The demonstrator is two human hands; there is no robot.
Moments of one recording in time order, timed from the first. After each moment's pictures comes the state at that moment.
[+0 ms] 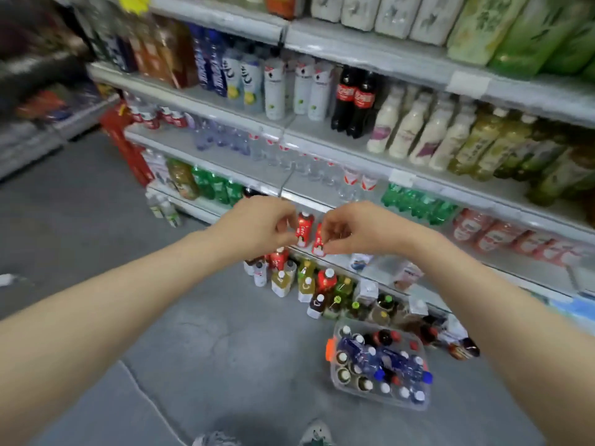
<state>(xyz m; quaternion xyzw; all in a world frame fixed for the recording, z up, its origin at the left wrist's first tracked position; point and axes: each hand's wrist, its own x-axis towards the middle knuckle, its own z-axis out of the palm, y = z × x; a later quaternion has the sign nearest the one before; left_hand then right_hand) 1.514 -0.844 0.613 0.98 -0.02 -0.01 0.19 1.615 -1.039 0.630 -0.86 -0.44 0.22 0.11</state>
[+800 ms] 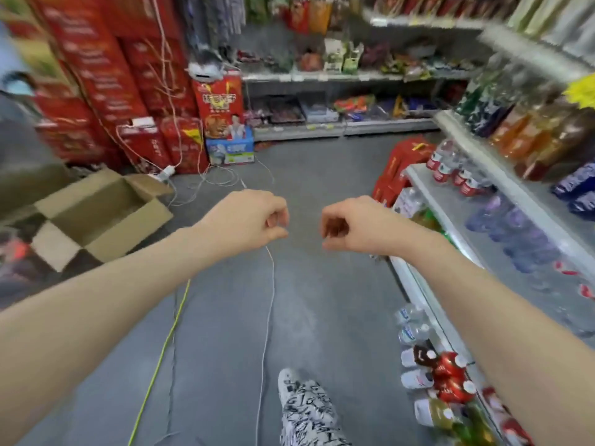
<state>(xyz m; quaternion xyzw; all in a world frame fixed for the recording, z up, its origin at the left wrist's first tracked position) 1.154 -0.439 0.616 0.90 0.41 0.07 0.12 1.379 -0.482 0.629 -0.58 -0.79 0.19 0.02</state>
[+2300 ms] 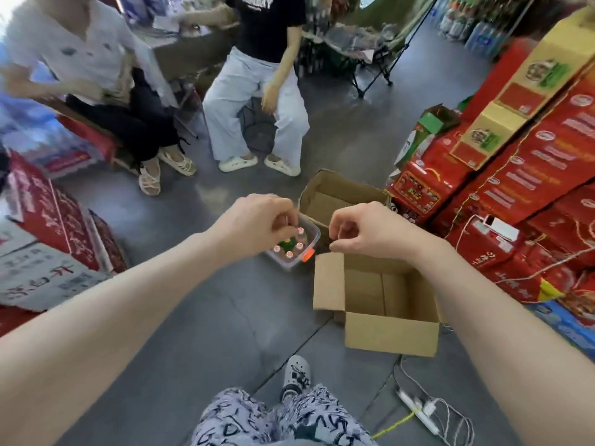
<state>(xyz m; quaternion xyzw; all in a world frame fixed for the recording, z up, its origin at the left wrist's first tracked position) 0.243 -0.184 0.568 0.52 0.83 0.18 0.10 0.393 -0.003 0.592 -0.14 -0.94 0.27 -0.13</state>
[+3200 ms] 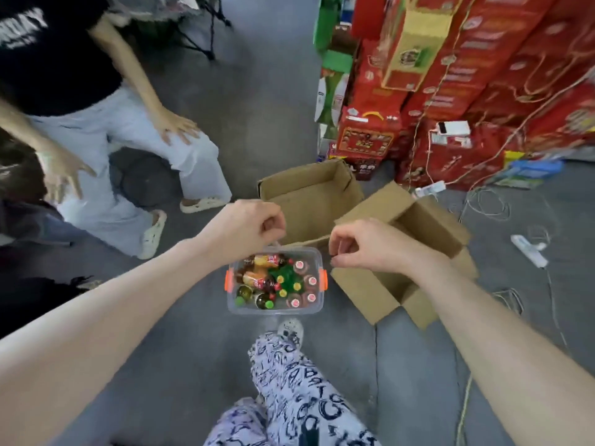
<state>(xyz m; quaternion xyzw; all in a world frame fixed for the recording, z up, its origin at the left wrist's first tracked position) -0.153 0.088 0.482 0.77 0.59 0.09 0.23 0.101 0.116 0.501 -0.46 -0.80 0.38 -0.09</state>
